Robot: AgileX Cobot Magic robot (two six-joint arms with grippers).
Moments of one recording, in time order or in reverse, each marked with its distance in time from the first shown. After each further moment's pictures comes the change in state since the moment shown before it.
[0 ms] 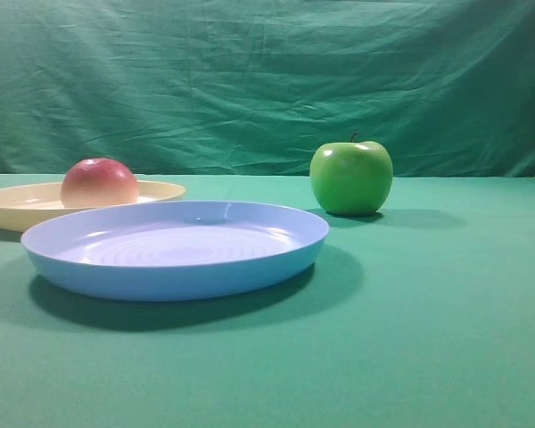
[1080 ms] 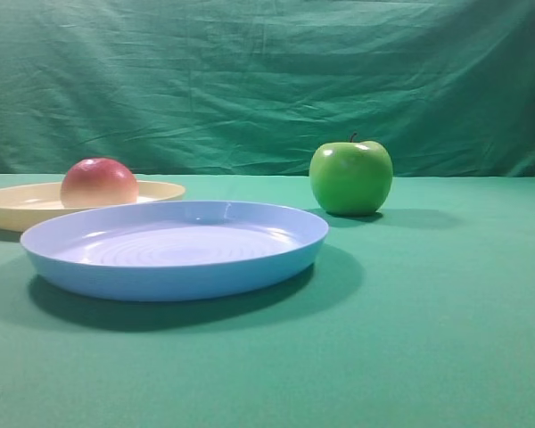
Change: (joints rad) left arm 0.000 0.000 0.000 0.000 0.000 0.000; right arm -0.111 -0.852 0.632 -0.191 -0.130 0.224
